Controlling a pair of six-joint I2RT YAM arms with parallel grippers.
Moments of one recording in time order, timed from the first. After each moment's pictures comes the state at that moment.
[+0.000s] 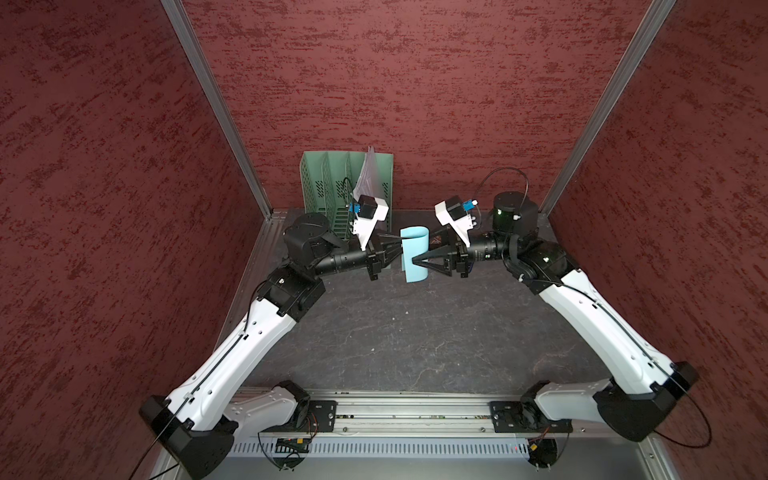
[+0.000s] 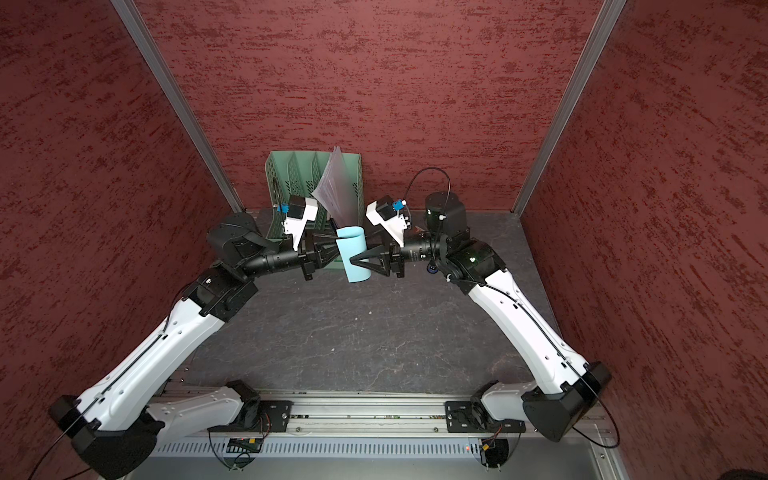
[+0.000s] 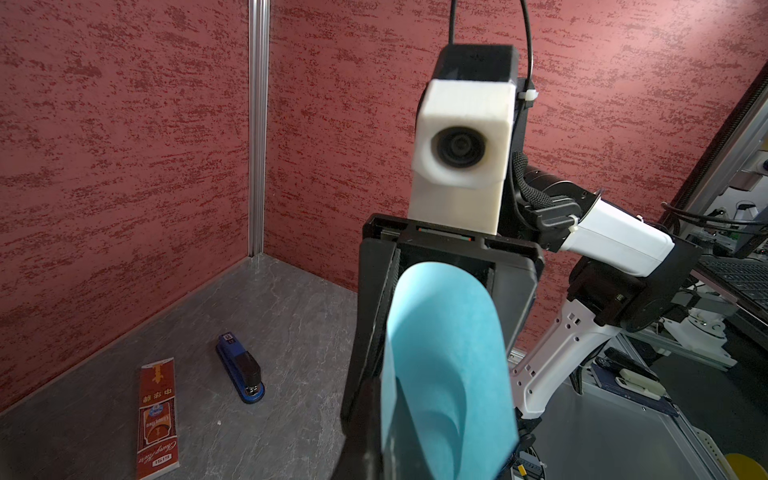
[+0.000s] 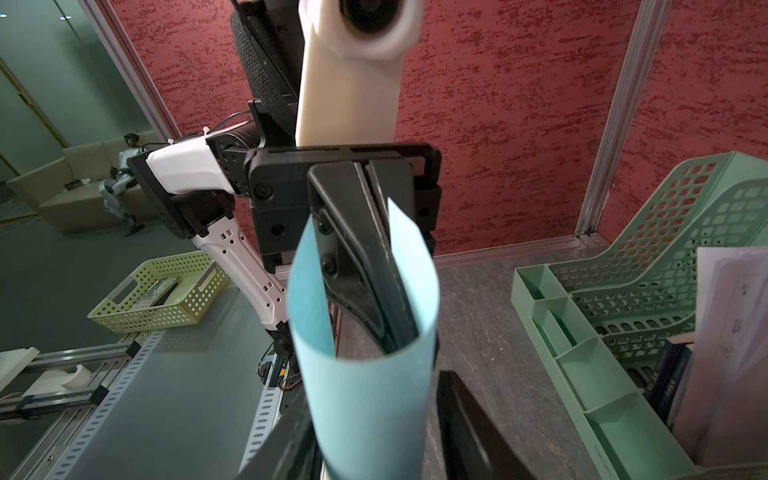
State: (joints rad) left arm -0.56 1.12 1.27 -0.14 0.73 -0.22; right arm 0.57 1.34 1.53 -0.45 -0.99 -0.07
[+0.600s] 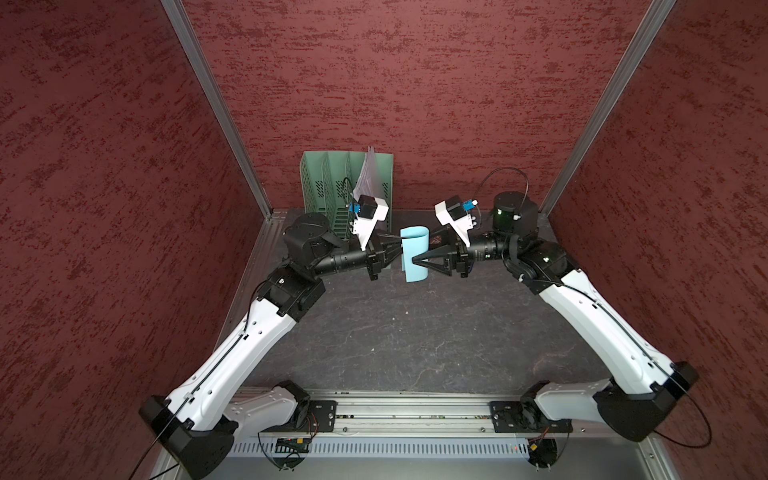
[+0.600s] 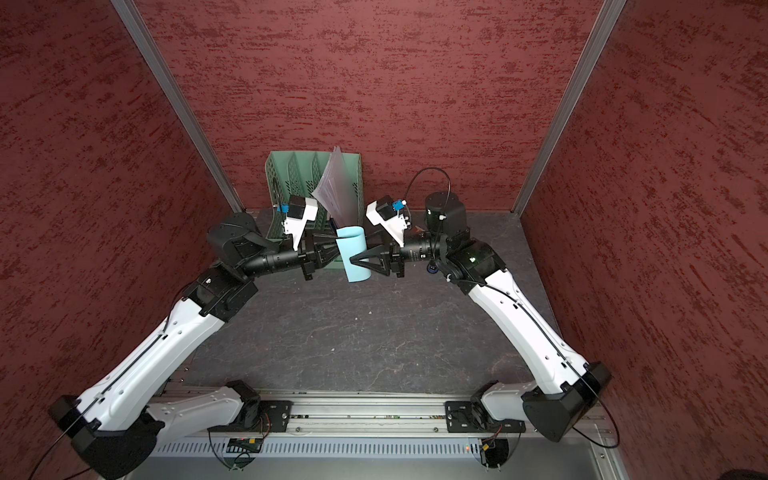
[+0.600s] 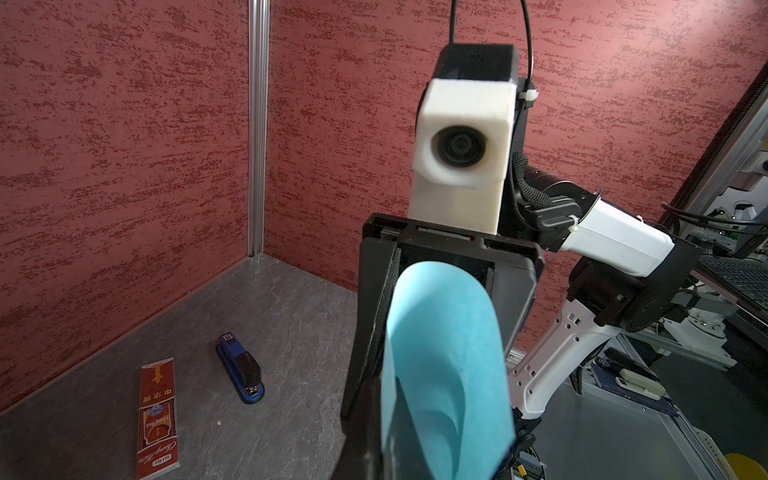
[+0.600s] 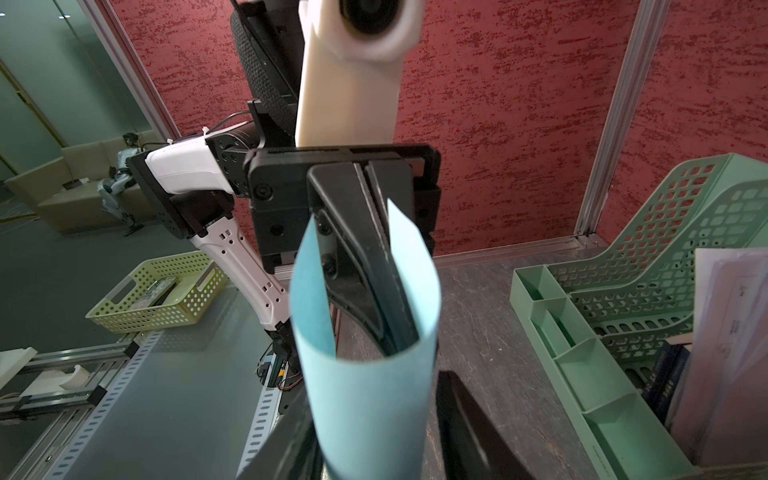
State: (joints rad) left arm -0.56 1.12 1.27 -0.13 0.73 -0.22; right arm 0.57 1.34 1.53 -0.44 -0.99 -0.07
